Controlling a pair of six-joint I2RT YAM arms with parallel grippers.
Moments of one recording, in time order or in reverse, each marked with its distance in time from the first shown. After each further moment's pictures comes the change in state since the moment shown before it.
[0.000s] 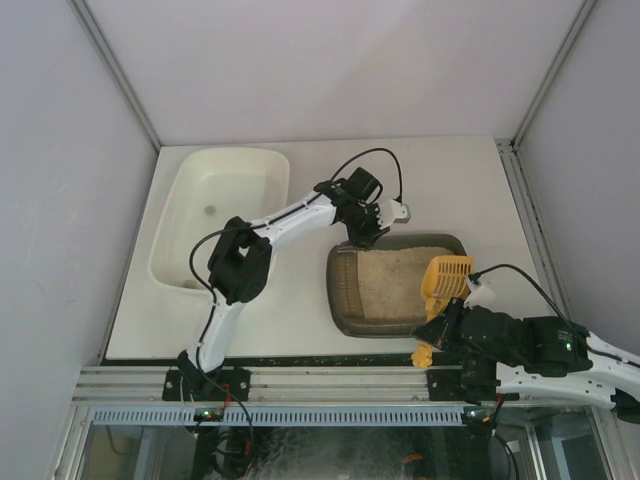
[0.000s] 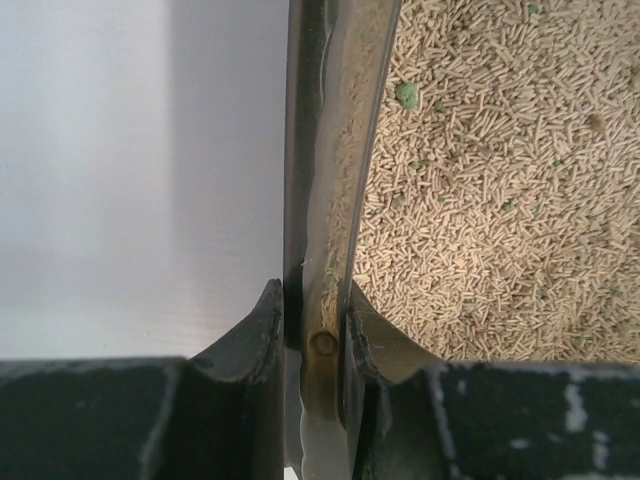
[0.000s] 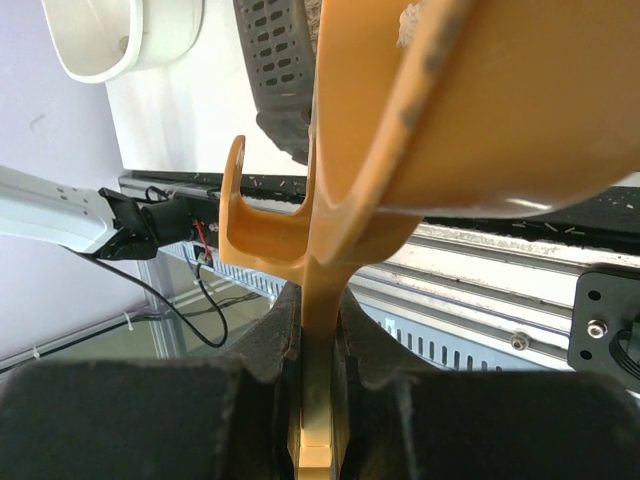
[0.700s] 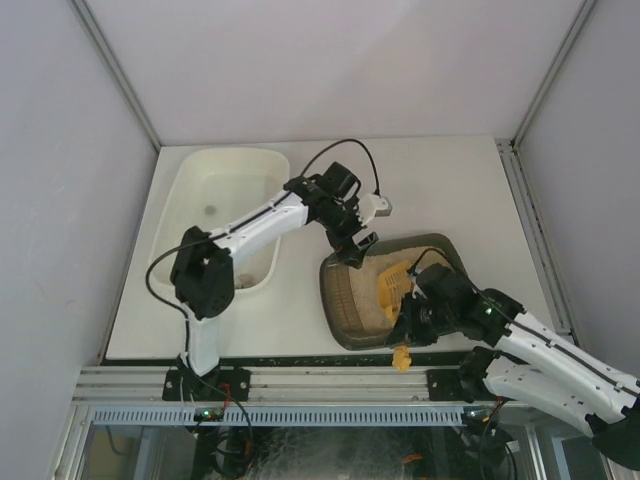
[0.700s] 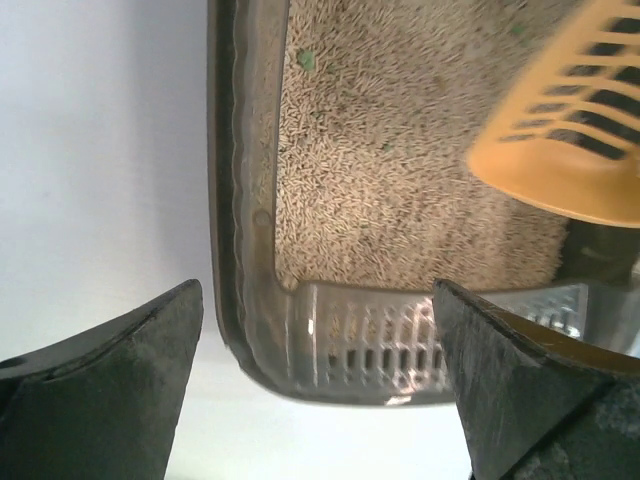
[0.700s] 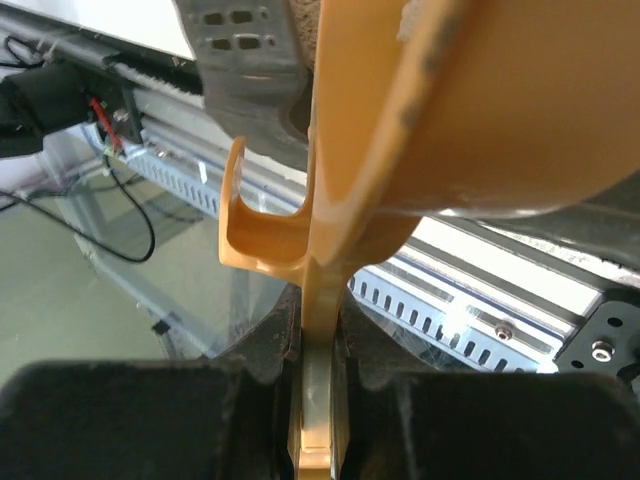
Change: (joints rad) left arm 0.022 -0.246 -0.207 -0.087 0.047 -0.165; right arm -0.468 0.385 -0.094 0.271 -0.662 -0.483
